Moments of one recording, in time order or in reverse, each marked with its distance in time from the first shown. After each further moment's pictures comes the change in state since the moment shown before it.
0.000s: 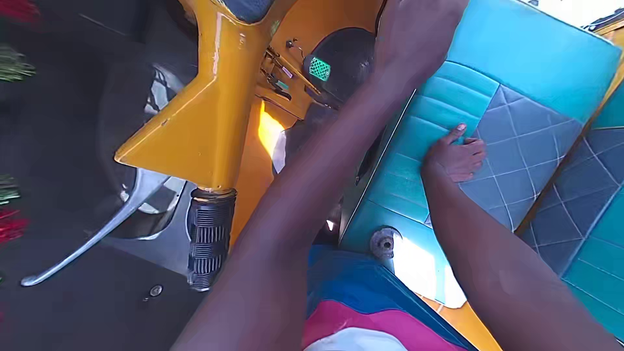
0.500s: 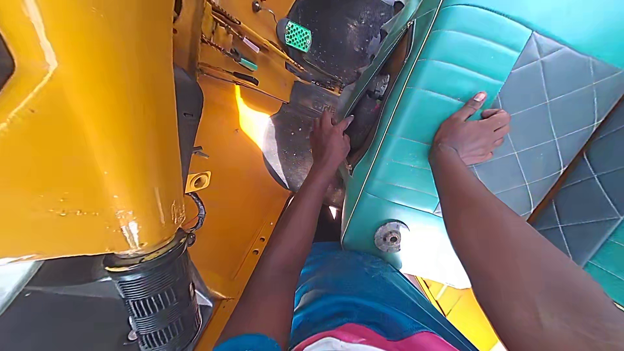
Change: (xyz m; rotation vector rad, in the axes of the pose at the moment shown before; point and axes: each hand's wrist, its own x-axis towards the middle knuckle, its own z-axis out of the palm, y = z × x) left_hand -0.189 -0.072 0.156 -0.125 -0.399 -0.483; right_hand 0.002 -0.003 0.007 -0.040 0.029 0.036
